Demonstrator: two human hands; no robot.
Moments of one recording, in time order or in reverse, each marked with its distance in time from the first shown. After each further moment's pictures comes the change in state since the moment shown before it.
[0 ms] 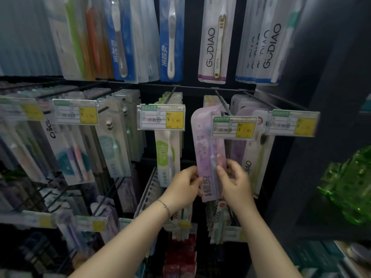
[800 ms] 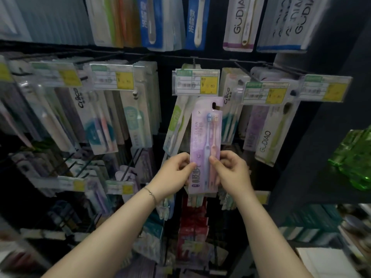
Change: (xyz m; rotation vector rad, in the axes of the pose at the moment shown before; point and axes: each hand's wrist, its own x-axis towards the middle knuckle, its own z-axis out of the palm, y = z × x) left_hand -0.074 -0.024 -0.060 0.008 -0.006 -0.053; right_hand -0.059 -0.012 0.054 0.036 -0.060 0.115
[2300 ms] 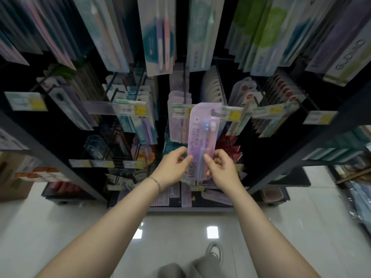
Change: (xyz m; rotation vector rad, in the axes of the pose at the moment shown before) left_hand -0.149 -0.185 -0.092 0.033 -0.152 -0.243; right_hand -0.160 0.111 0.180 -0.133 -0.089 0.360
